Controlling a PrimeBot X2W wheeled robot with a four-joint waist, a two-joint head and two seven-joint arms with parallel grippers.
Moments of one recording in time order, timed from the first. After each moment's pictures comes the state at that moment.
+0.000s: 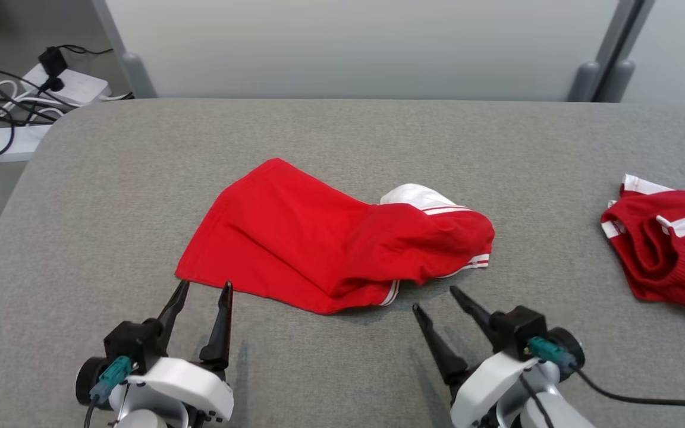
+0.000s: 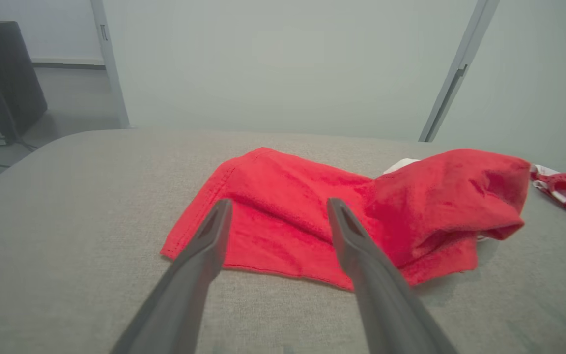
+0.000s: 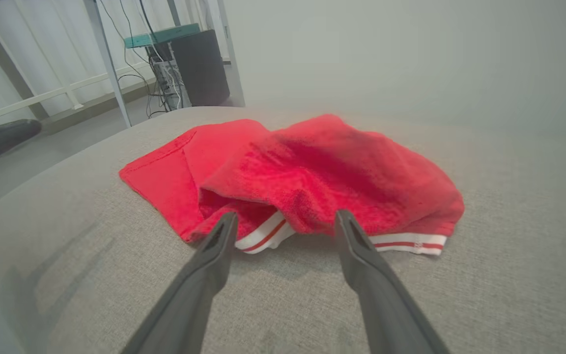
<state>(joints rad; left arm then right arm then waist) -0.17 0.12 -0.21 0.41 -0.34 -0.03 -0.25 -0.31 -0.06 0.50 0.55 0.31 0.13 -0.25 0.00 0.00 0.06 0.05</state>
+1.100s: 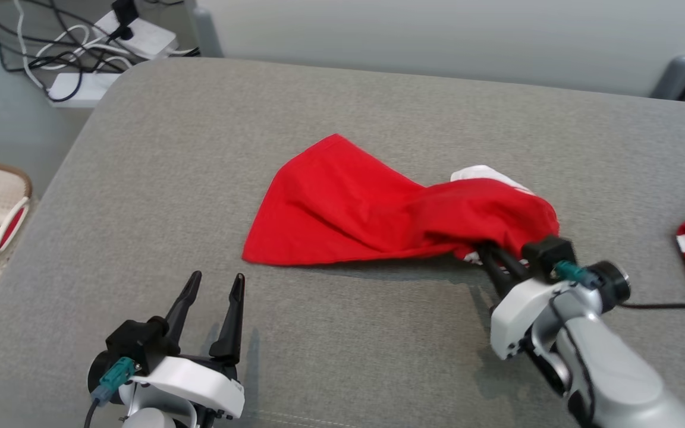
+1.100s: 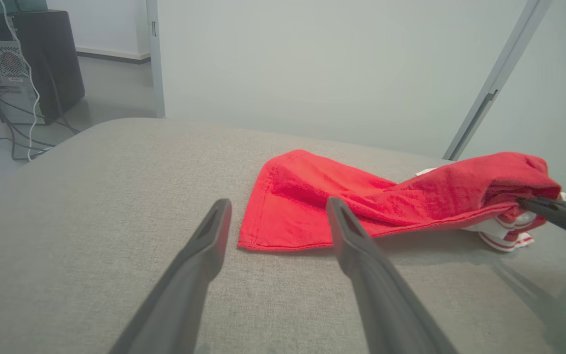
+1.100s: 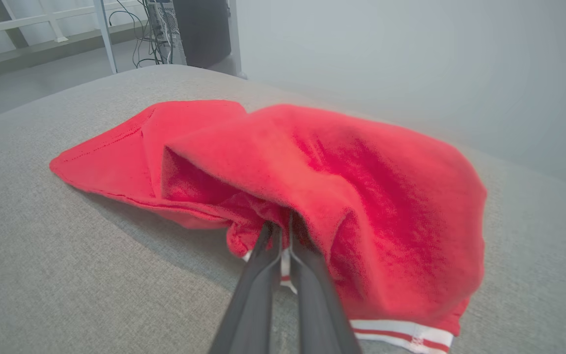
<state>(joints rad) -0.13 0.04 -0.13 0.34 -0.29 -0.11 -0.25 -0.56 -0.12 0.51 0.81 0.28 0.13 -0.23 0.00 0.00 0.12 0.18</state>
